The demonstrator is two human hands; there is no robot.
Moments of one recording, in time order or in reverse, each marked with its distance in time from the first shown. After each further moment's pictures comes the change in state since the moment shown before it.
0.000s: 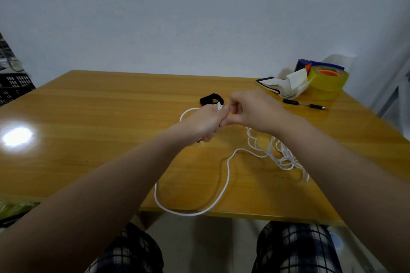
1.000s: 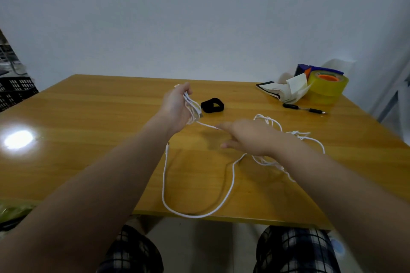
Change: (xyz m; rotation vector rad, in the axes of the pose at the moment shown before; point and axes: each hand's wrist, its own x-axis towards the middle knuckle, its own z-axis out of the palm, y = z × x) left_hand 0.021 -0.005 -0.051 -0.960 0.349 -0.043; right_hand -0.013 -0.002 0.025 -0.205 -0.361 -0.033
